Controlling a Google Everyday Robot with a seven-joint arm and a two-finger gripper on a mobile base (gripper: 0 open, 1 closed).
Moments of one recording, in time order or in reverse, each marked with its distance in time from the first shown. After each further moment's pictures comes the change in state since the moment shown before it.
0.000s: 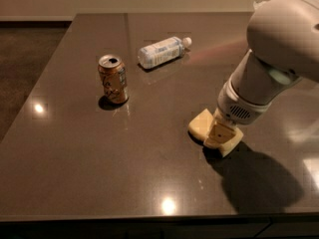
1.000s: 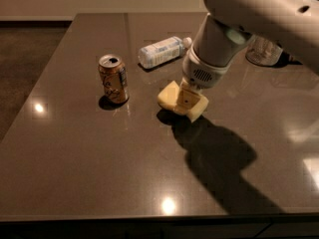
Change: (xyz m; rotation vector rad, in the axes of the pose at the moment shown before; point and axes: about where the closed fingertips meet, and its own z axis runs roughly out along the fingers) arm -0.096 -0.033 -0.008 0.001 -0.069 -0.137
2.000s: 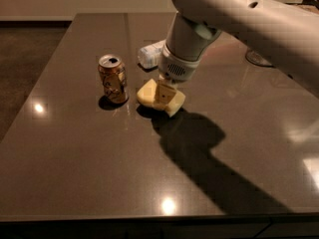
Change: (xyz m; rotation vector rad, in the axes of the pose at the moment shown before) arm -0.056 -0.005 0.029 -0.055 -0.021 -0.080
